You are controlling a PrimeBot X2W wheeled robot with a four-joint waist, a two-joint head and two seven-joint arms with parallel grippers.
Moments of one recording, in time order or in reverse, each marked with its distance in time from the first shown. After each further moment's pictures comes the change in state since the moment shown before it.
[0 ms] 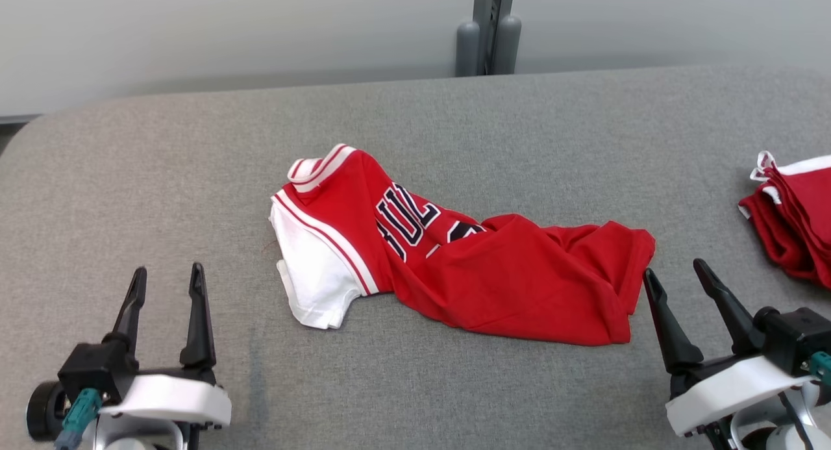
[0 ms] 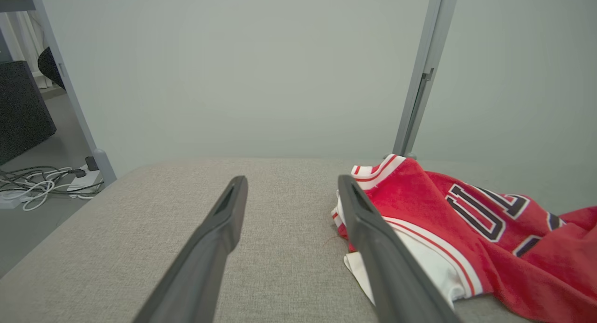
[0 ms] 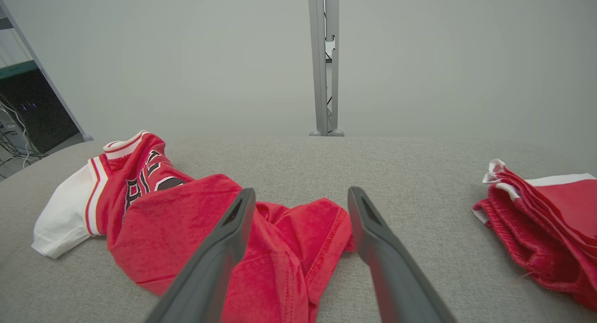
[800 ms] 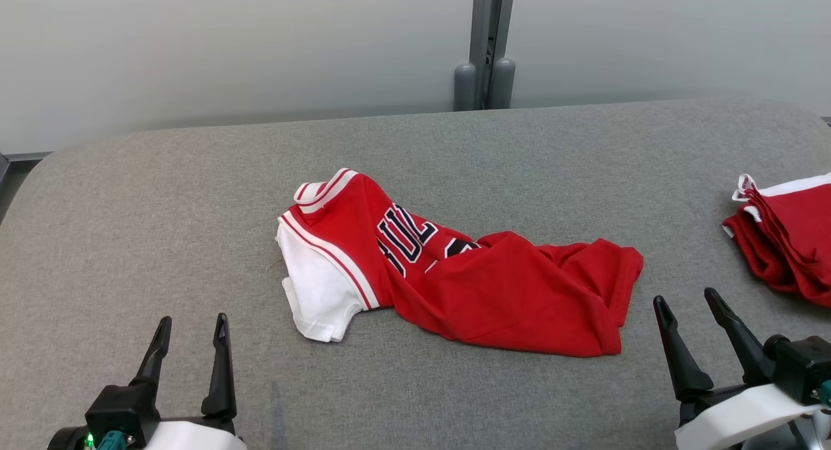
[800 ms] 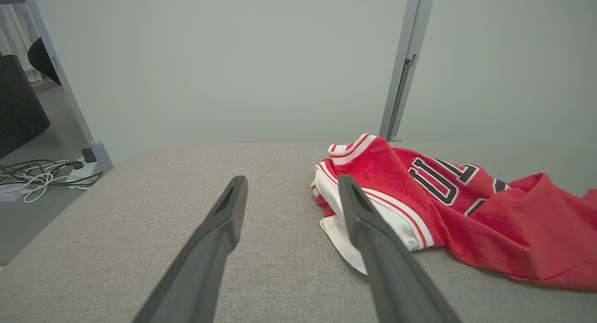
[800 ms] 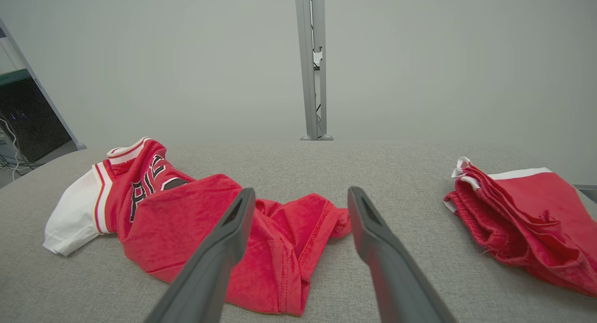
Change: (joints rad) left arm 0.178 0.009 -0.049 -0.160 0.021 0.059 0.098; right arm 0.099 0.028 -0.049 -0.055 -0.026 0.000 0.032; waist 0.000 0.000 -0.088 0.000
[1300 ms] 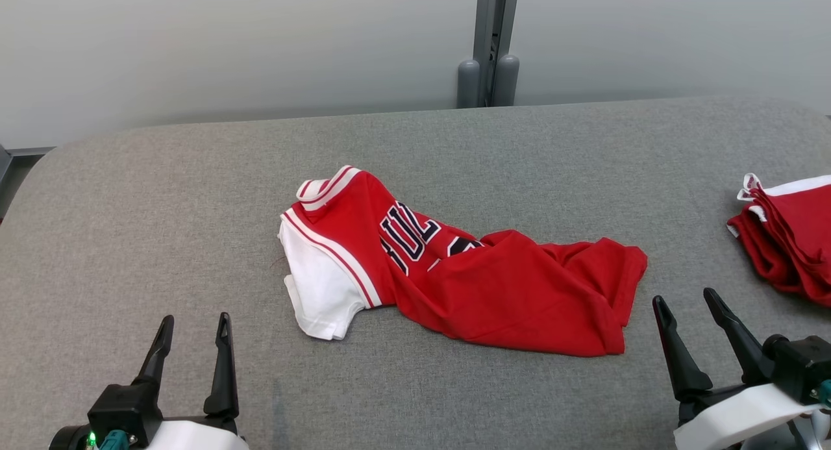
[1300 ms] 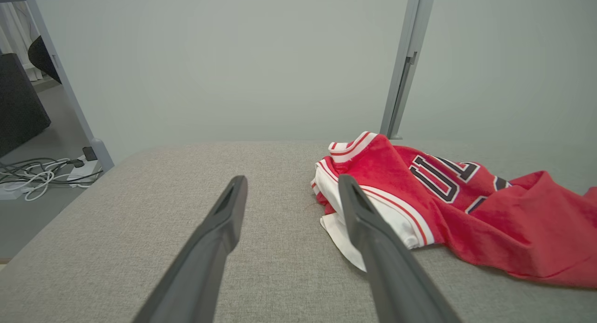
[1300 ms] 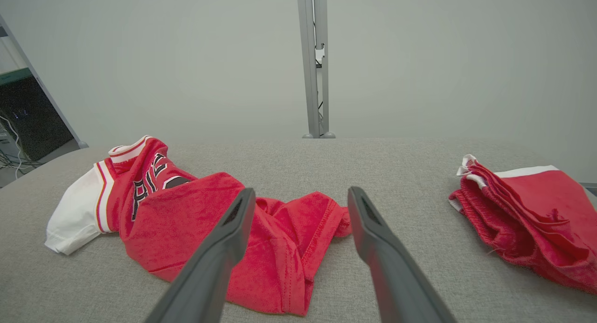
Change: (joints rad) left arm 0.000 0.004 -0.009 -0.010 -0.001 0.008 0.006; right arm 0.000 0.004 -0.001 -0.002 0.000 0.000 0.003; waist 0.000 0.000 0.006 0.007
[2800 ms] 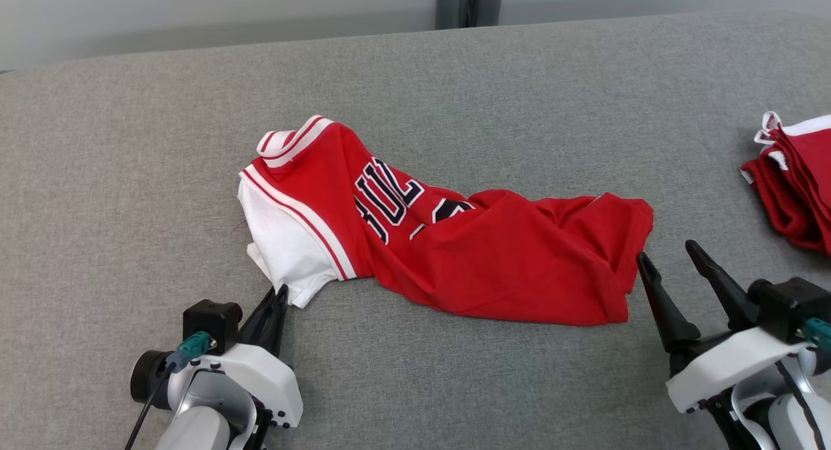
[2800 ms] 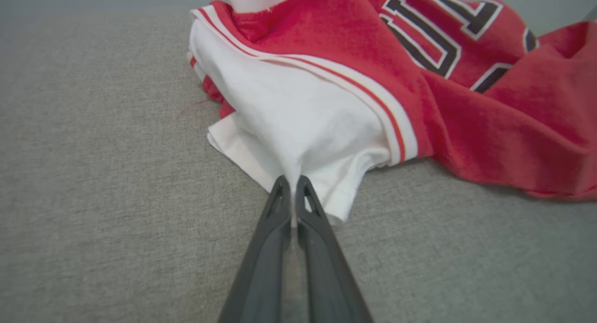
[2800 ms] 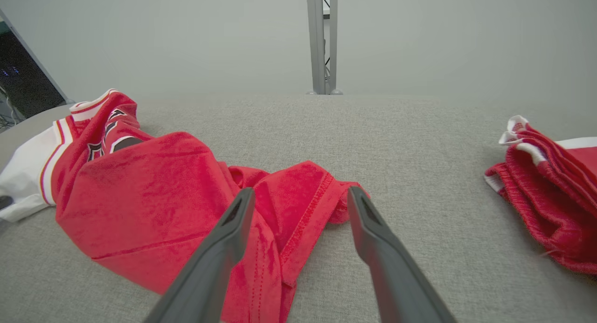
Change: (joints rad) left arm -0.314 -0.044 -0.163 0.404 -0.063 -0.156 0.107; right arm -0.157 -0.090 0.096 0.092 0.080 0.000 -0.013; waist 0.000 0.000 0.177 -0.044
